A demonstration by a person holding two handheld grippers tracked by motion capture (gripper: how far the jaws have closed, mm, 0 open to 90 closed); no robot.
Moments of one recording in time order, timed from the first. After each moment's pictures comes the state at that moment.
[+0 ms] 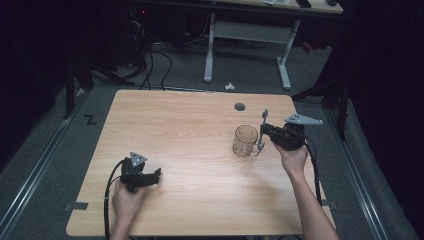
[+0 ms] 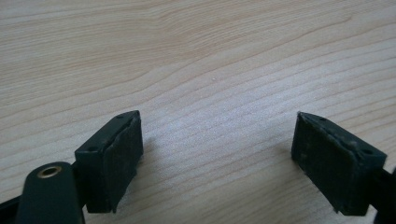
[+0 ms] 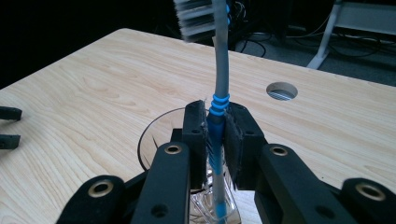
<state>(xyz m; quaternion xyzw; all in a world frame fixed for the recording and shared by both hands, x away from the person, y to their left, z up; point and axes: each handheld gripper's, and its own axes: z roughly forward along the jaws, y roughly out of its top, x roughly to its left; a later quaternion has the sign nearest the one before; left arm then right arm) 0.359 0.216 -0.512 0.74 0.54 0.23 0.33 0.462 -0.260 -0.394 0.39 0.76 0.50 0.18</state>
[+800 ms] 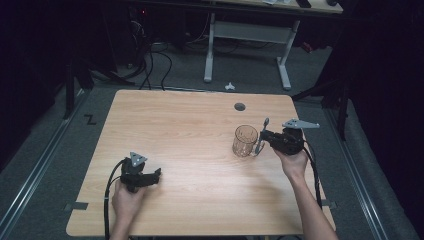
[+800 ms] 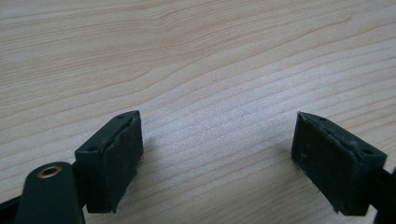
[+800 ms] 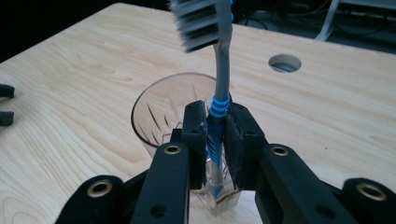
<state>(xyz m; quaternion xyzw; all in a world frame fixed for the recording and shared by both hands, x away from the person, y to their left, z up) 0.359 0.216 -0.512 0.74 0.54 0.23 0.33 0.459 -0.261 -0.410 0.40 0.78 0.46 0.16</state>
